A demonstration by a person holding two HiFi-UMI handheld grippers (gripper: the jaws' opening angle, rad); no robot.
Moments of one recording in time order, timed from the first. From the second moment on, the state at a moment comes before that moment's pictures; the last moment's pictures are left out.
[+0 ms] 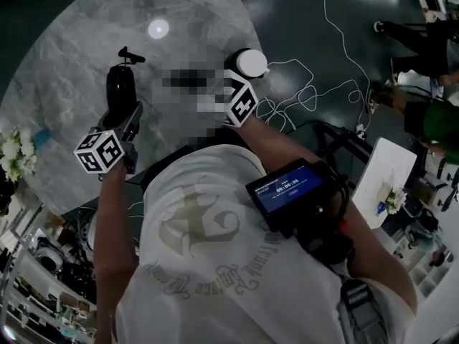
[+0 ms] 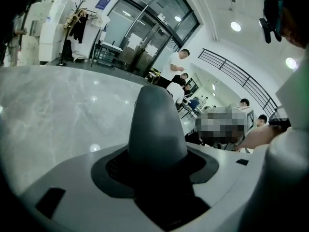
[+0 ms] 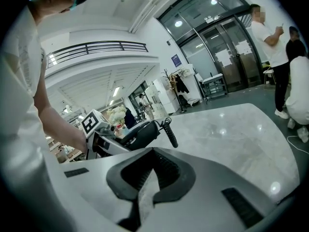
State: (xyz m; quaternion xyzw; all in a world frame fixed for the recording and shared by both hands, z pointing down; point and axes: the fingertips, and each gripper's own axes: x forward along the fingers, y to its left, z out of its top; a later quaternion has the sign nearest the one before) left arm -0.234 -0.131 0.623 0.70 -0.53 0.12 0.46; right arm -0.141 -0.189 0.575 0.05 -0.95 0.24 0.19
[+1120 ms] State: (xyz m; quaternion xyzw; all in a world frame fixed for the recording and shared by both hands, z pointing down) left arm -0.197 -0.162 0.709 0.68 -0.50 0.32 0.43; right arm -0.090 -0.184 0.610 0.09 -0.93 0.29 0.20
